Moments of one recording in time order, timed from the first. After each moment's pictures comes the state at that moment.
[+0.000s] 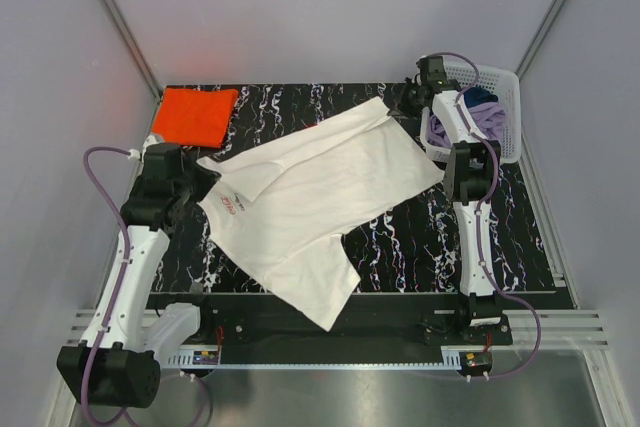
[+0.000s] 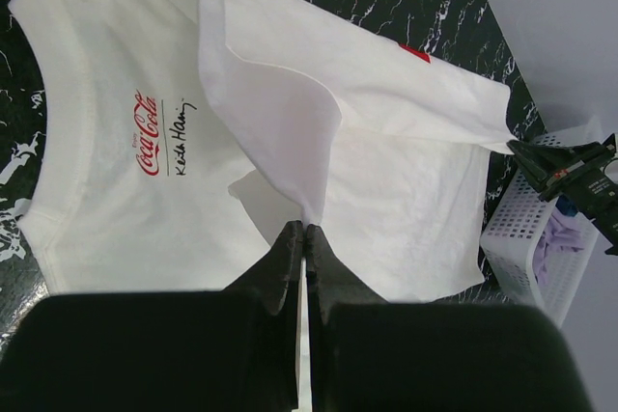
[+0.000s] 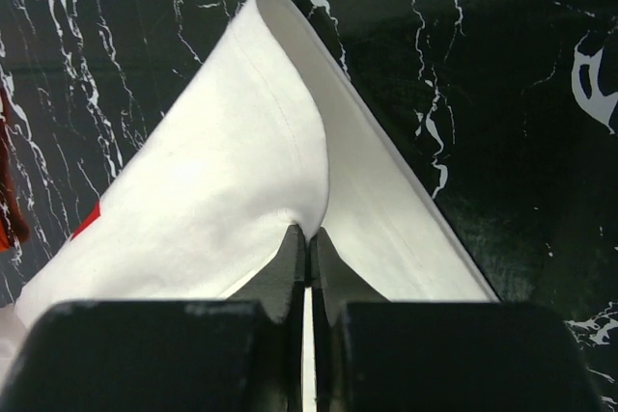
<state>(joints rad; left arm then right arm) -0.05 0.94 0.92 -0.62 -0.01 -0.92 0.09 2.62 2.45 -0.67 -0.32 0.51</state>
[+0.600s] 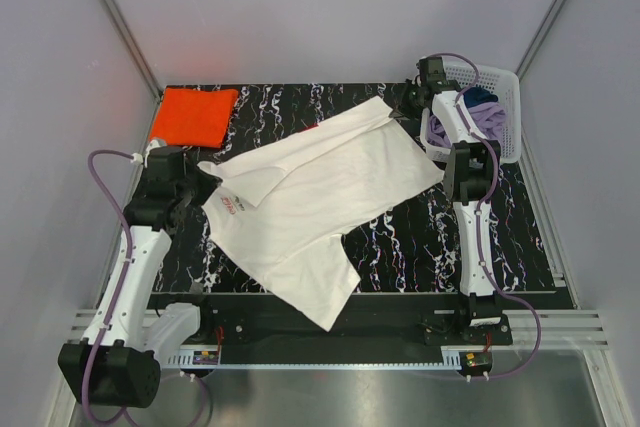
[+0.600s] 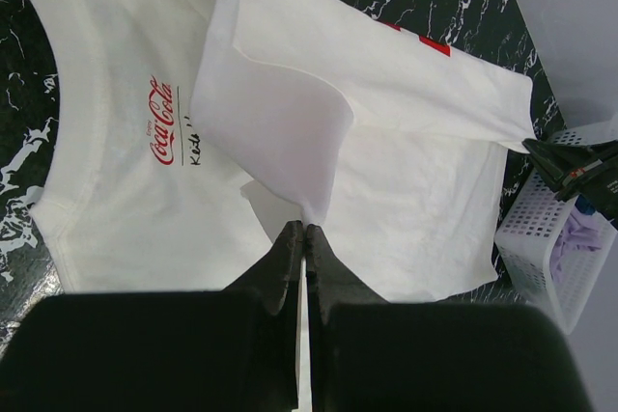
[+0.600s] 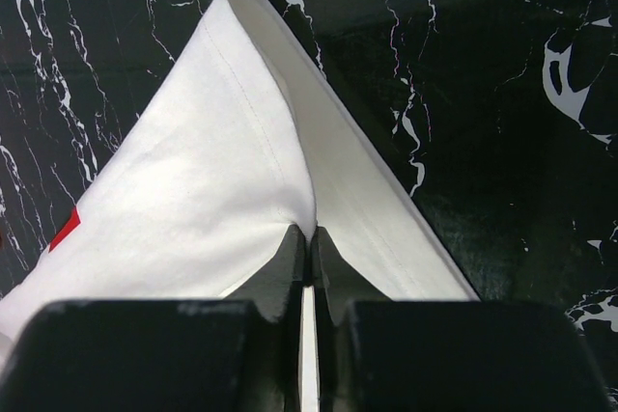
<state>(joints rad) -0.05 0.94 0.89 -0.62 -0.01 -0.92 0.09 2.62 2.44 -0.69 -0.28 0.48</state>
